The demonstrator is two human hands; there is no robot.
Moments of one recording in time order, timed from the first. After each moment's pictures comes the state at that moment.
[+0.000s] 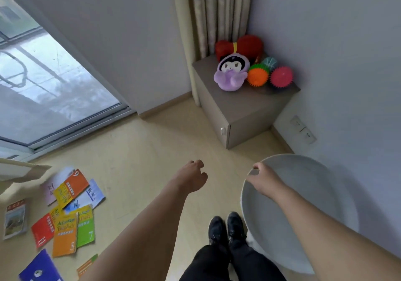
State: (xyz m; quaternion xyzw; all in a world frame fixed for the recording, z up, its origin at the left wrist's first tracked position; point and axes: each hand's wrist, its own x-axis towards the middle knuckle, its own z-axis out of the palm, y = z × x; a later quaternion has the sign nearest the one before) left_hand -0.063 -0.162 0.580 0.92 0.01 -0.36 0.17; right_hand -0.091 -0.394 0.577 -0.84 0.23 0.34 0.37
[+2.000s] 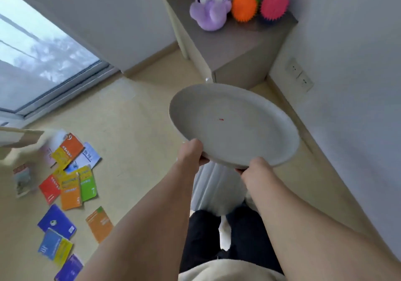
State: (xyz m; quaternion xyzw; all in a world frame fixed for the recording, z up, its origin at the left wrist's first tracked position) left_hand -0.138 -0.269 0.515 0.63 0.49 -0.28 0.52; right_hand -0.198 -0.421 0.440 -0.34 0.68 0.14 0.64
